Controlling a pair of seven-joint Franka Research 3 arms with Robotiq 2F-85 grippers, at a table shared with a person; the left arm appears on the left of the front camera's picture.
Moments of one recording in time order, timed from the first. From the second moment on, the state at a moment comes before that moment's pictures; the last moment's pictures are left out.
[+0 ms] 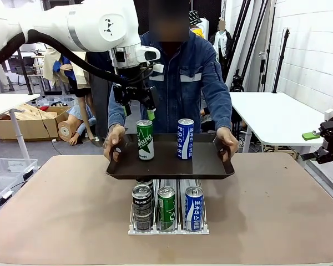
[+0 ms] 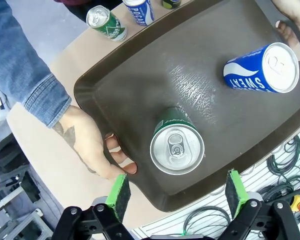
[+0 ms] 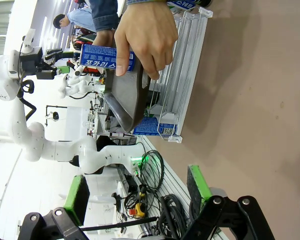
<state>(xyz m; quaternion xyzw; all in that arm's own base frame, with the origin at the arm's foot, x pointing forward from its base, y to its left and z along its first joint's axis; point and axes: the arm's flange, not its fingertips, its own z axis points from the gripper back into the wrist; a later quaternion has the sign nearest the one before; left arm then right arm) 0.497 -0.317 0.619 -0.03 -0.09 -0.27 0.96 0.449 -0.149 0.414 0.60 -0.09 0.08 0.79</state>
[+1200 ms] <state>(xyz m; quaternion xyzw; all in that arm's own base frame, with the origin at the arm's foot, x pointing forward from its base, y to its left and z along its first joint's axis) 0.502 -0.136 0.718 -0.23 -0.08 -0.10 0.96 0.449 -0.150 0.414 0.60 -0.09 0.08 0.79</state>
